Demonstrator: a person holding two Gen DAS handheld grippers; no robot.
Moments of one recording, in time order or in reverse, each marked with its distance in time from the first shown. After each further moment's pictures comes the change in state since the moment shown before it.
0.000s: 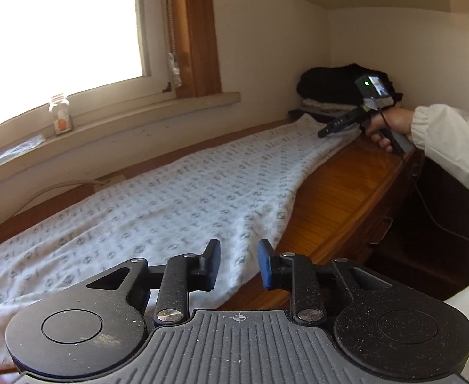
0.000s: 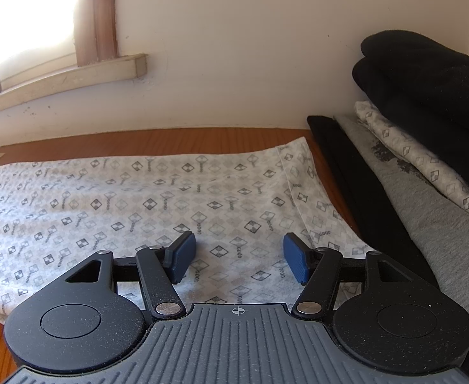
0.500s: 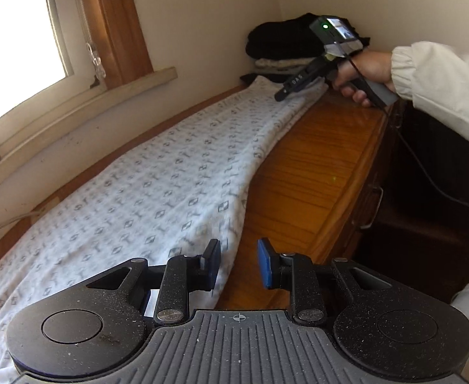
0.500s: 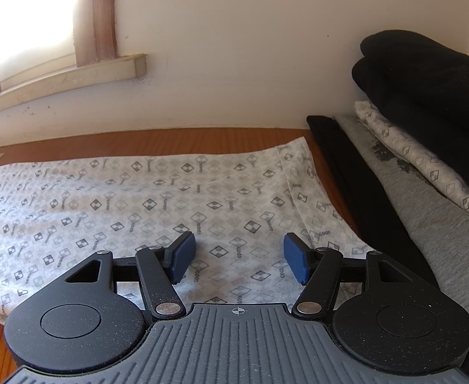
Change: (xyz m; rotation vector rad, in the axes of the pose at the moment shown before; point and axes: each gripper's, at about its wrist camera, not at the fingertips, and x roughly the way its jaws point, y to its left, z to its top) left arm 0.089 -0.041 0.027 0.140 0.116 -0.083; right arm 0.001 0.000 0.000 -0.002 0.000 0.000
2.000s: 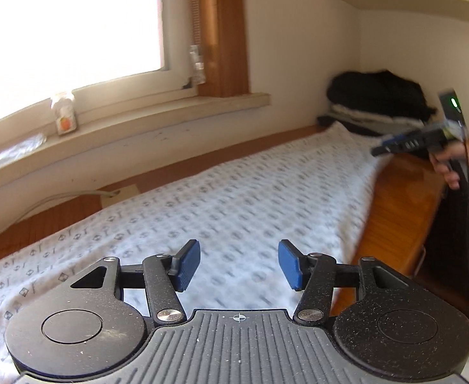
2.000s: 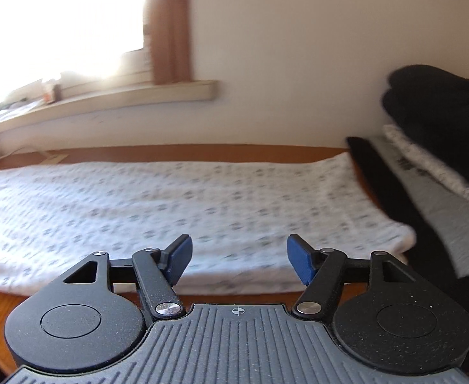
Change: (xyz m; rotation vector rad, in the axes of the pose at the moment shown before) left arm -0.044 0.061 -0.010 -0.185 -0.097 0.145; right arm -0.073 0.049 -0.034 -0.046 -0.099 0.144
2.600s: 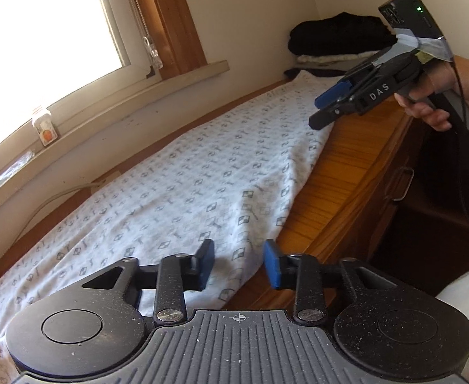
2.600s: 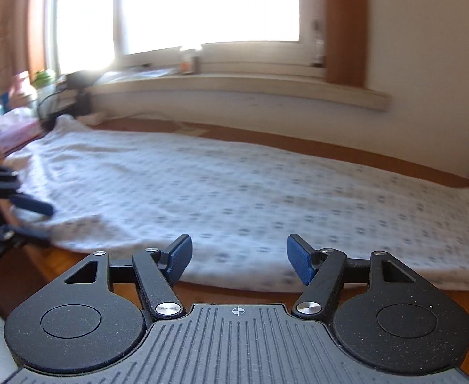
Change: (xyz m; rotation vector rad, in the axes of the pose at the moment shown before) left arm -0.015 -0.045 -0.039 0.191 0.084 0.025; right arm -0.016 0.143 -0.012 -0.202 0.020 0.306
